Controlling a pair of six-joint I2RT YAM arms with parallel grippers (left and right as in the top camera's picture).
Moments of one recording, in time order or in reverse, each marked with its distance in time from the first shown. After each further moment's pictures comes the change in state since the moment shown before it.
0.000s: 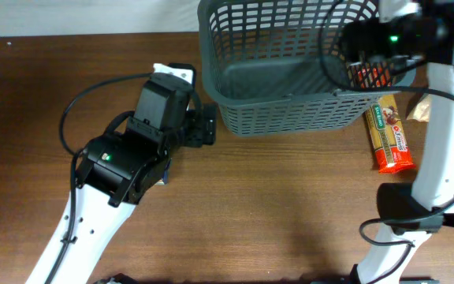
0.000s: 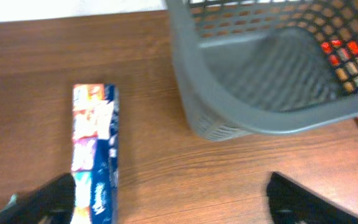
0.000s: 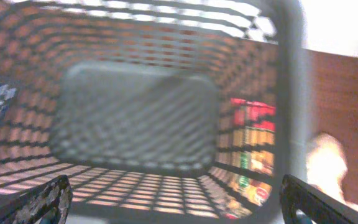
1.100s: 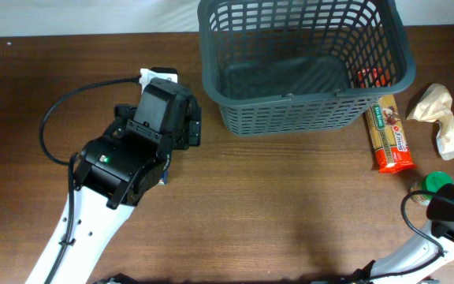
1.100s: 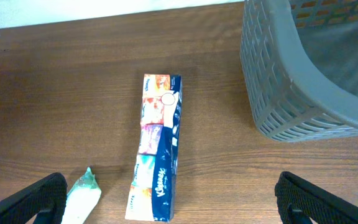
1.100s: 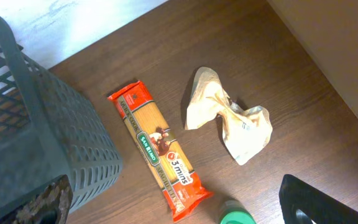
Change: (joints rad) left arm 0.000 -0.008 0.000 -0.092 -0.230 -0.002; right arm -0.576 -0.002 0.000 -0.023 -0.067 0.144
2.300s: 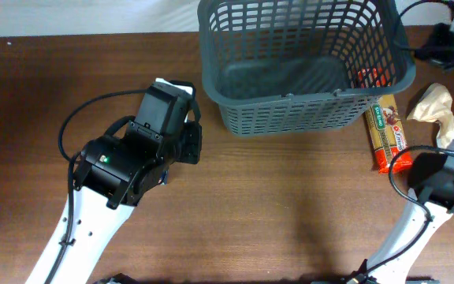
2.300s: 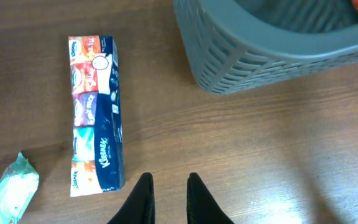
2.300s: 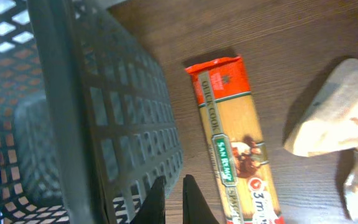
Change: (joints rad) left arm 0.000 0.000 0.000 -0.073 0.283 0.002; right arm 0.180 0.293 0.001 0.071 -0.224 -0.078
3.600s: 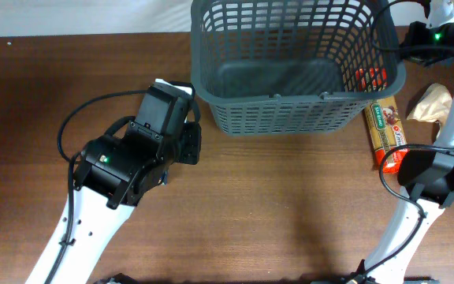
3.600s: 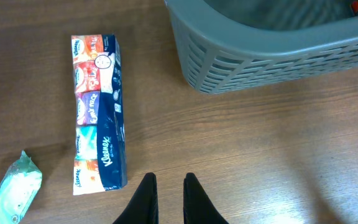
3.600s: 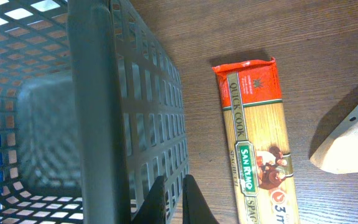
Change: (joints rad) left arm 0.000 0.000 0.000 -0.004 -0.008 0.001; right arm 0.076 0.010 0.000 0.007 0.001 -0.020
